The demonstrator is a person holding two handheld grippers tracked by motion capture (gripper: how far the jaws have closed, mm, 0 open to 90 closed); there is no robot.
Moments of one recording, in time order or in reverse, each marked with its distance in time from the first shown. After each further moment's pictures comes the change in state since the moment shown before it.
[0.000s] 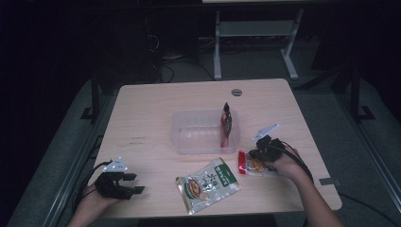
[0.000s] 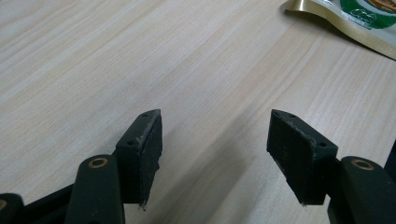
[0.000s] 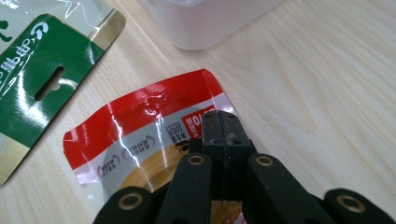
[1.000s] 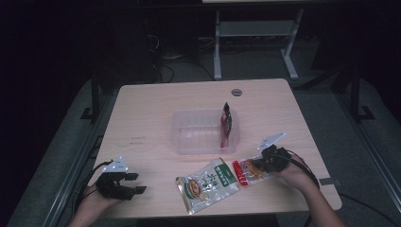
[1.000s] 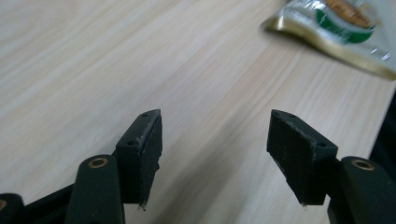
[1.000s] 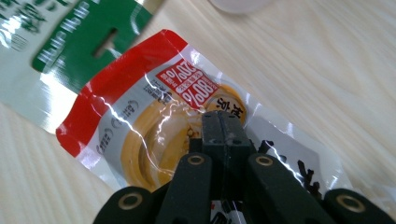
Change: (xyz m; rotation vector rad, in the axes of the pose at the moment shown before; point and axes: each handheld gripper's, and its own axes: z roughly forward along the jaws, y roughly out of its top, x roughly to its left) left arm -0.010 0.007 -0.003 -0.050 -0.027 0.016; right arm 0.017 -0.023 -0.012 0.005 0.061 -0.010
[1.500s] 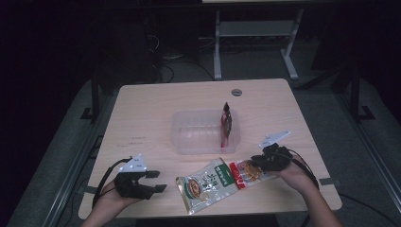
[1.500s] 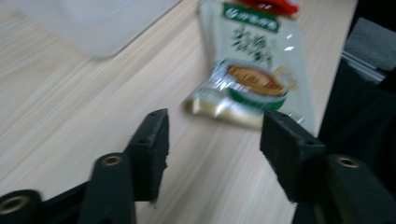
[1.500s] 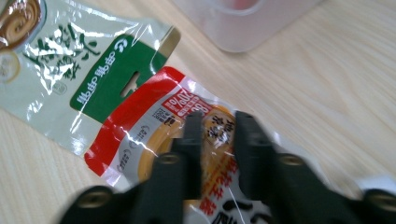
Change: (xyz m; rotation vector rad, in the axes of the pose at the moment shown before) left arm -0.049 0.050 0.017 -0.075 -0.101 0.102; right arm 0.007 0.005 -0.018 -0.096 0.007 0.069
